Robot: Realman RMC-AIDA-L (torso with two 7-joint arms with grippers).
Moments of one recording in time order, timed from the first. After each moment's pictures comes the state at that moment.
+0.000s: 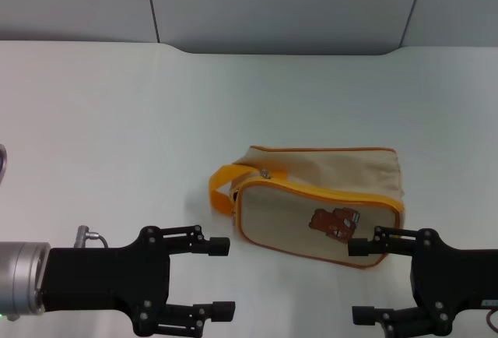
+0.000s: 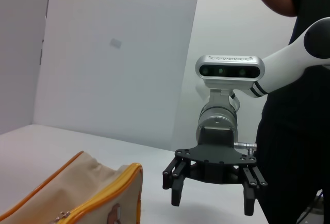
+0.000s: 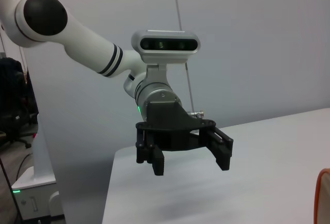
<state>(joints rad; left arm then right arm) -0.49 -2.05 0.69 0.44 2.07 1.87 -1.01 0.46 2.05 -0.60 -0.48 -2.14 -1.86 0.96</state>
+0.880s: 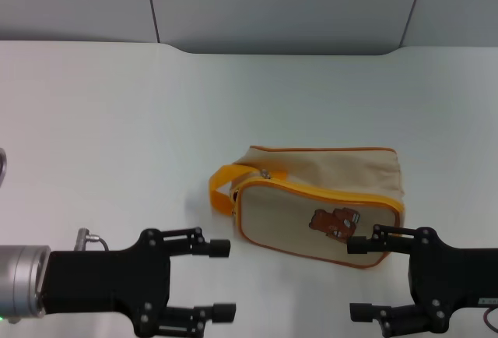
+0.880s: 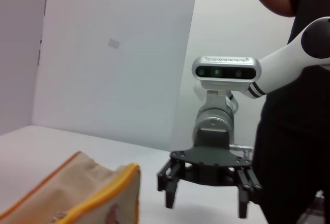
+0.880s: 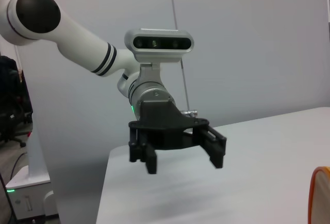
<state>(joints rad) -0.48 -2.05 0.69 0.44 2.07 1.87 -1.00 0.46 2.05 -0.60 -0.48 -2.14 -1.84 0.95</state>
